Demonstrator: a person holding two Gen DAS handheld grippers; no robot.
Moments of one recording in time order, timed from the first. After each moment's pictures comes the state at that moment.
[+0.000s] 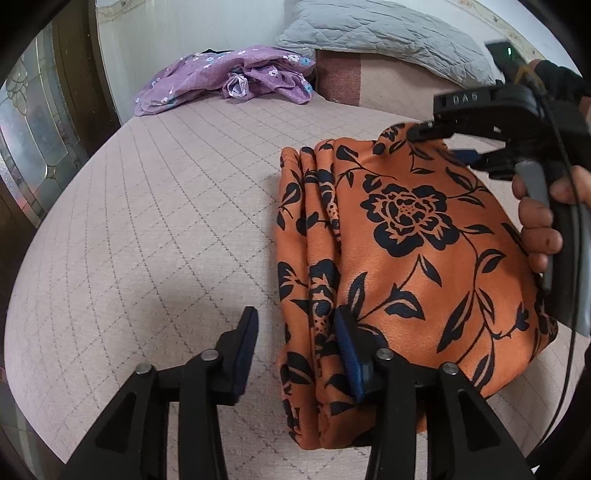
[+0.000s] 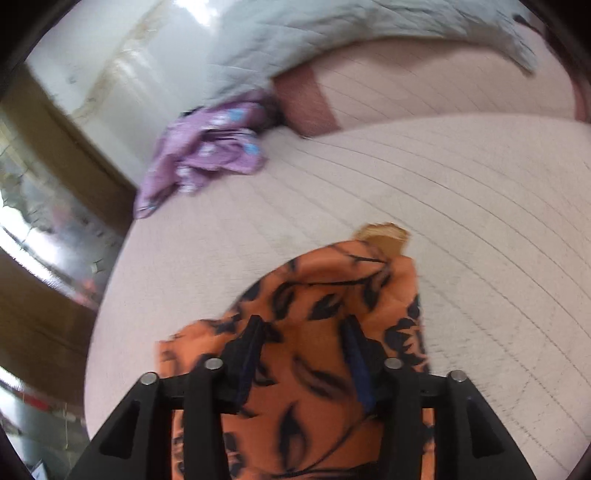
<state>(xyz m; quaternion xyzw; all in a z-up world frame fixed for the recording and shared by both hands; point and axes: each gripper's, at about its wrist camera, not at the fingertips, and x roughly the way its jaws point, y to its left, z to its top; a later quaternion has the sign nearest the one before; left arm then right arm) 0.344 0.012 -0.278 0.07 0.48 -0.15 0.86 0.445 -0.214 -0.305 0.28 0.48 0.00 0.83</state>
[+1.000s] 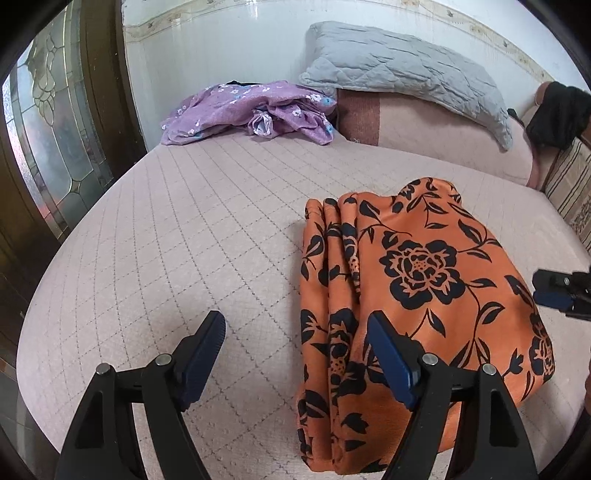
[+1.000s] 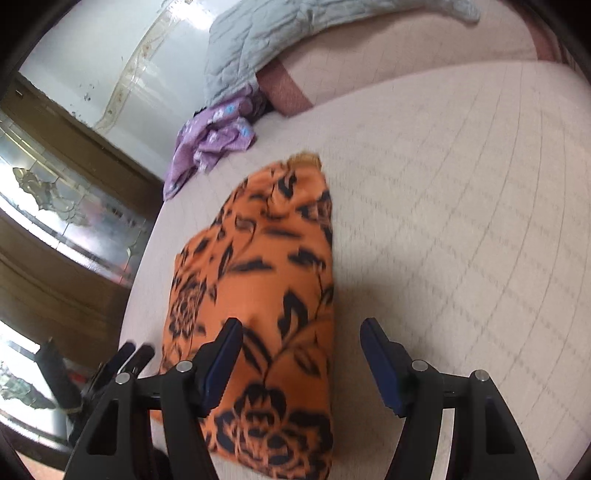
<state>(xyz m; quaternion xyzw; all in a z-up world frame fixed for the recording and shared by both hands) 0.350 0.019 -0.256 0.06 0.43 -0.11 0.90 0.304 -0.275 -0.312 0.35 0.48 0.05 0.80</state>
